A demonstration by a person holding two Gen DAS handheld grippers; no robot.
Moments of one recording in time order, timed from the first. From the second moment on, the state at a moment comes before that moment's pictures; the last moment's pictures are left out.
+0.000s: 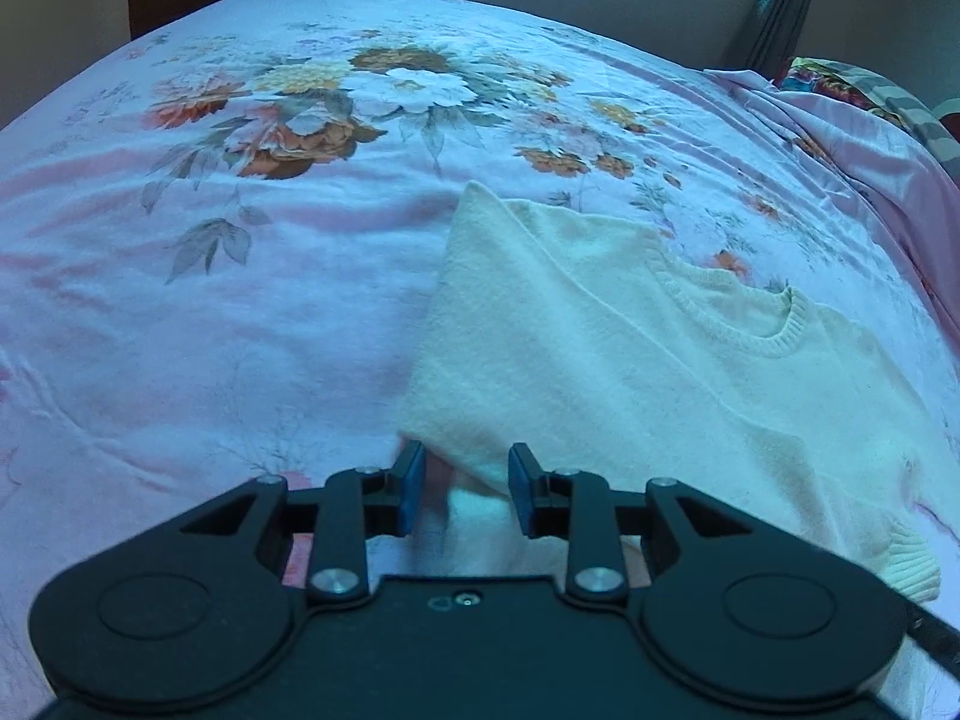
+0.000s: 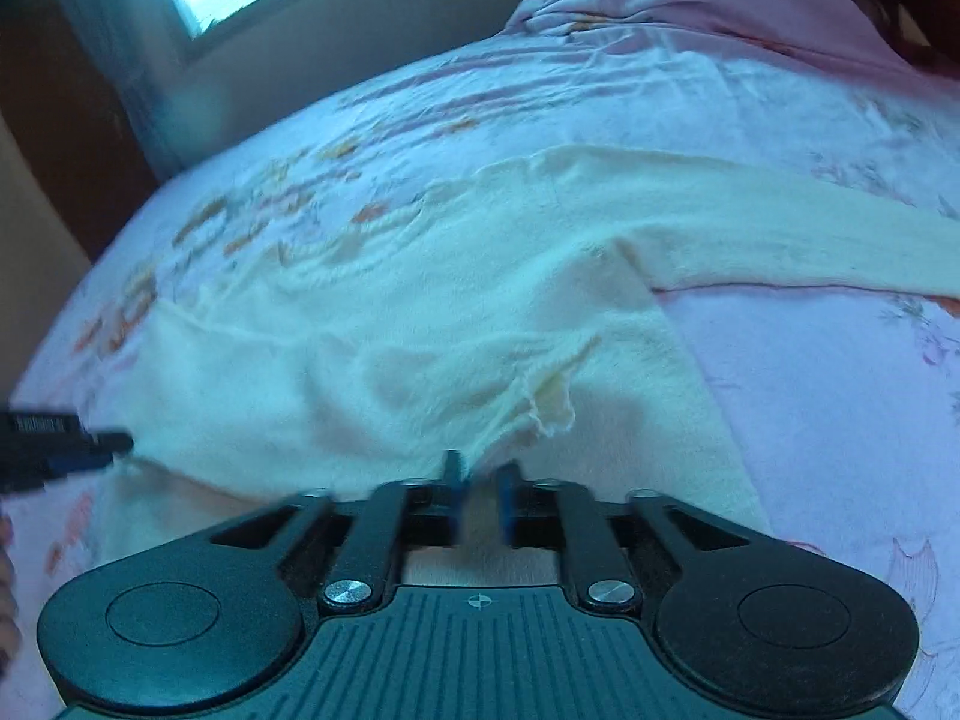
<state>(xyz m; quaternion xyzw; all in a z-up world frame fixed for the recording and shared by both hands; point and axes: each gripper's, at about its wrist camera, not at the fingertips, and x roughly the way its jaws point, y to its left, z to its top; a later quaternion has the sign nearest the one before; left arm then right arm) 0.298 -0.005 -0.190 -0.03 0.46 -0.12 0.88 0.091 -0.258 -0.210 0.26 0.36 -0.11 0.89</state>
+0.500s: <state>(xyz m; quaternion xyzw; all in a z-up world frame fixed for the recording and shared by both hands) 0.319 -0.037 -0.189 -0.02 0.45 -0.14 0.88 0.110 -0.296 -0.219 0.31 0.37 -0.13 0.87</state>
